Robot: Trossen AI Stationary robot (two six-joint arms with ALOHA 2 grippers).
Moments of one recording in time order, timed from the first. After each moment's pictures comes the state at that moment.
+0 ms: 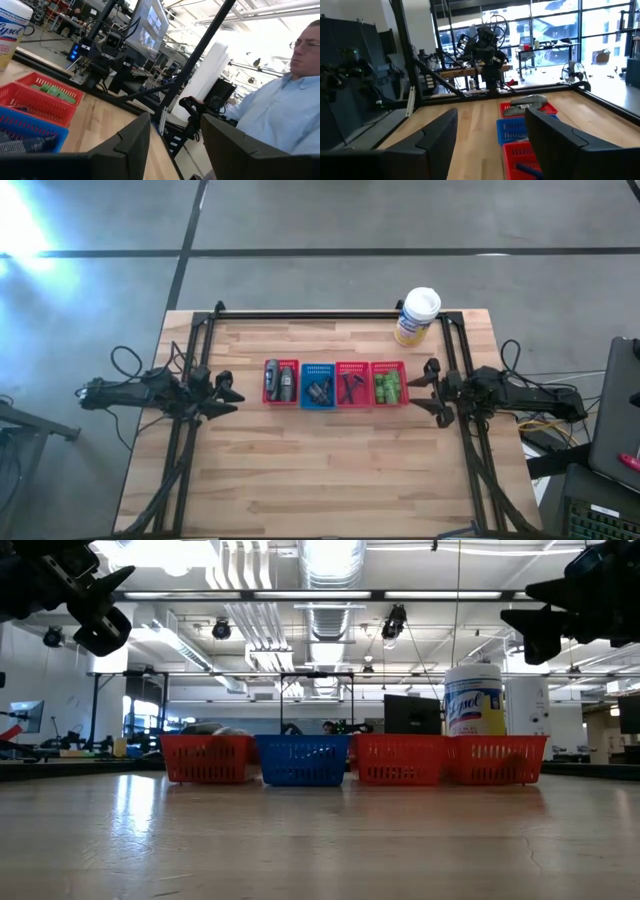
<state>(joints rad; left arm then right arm) -0.08 0.04 0.09 0.09 0.14 -0.59 -0.07 0.01 0.01 0.11 -0.13 0.18</state>
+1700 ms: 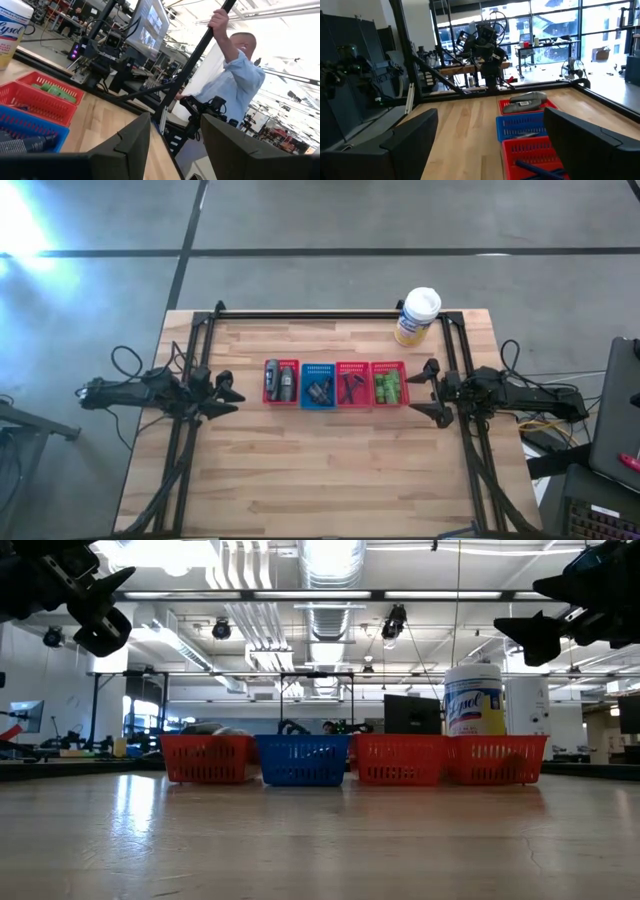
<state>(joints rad) -0.08 0.04 0.09 0.09 0.14 -0.59 -0.07 0.03 0.01 0.11 -0.13 0.18</state>
